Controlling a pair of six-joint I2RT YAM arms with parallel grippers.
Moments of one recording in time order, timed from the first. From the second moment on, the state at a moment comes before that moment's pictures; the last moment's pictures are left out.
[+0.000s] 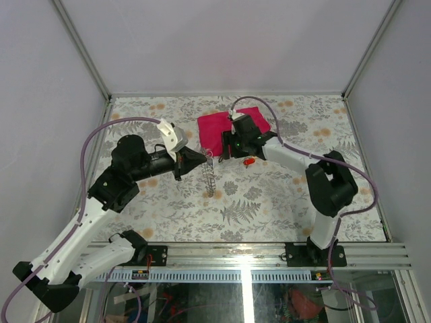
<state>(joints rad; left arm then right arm) -0.59 0.87 1.02 -0.27 0.58 0.06 0.62 1.81 1.27 -0.30 -0.05 0.37</state>
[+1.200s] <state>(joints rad) -0.58 0.84 1.02 -0.31 0.53 0.06 0.74 2.11 1.55 -0.43 0.19 0.35</state>
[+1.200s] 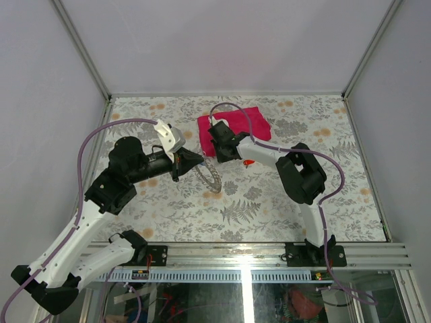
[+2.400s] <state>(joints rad) -0.58 0.91 1.02 -0.29 0.59 0.03 0.74 1.42 0.98 -0.66 -0.26 0.06</state>
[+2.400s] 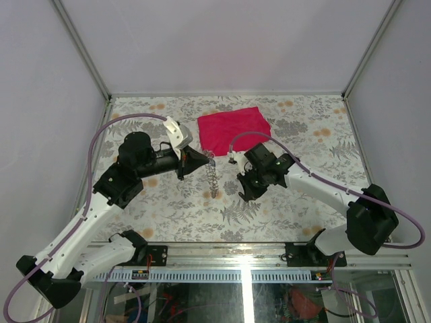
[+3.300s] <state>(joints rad) -0.58 0.91 1.02 -0.28 0.61 0.01 0.74 1.85 1.26 -0.56 -0.20 0.11</state>
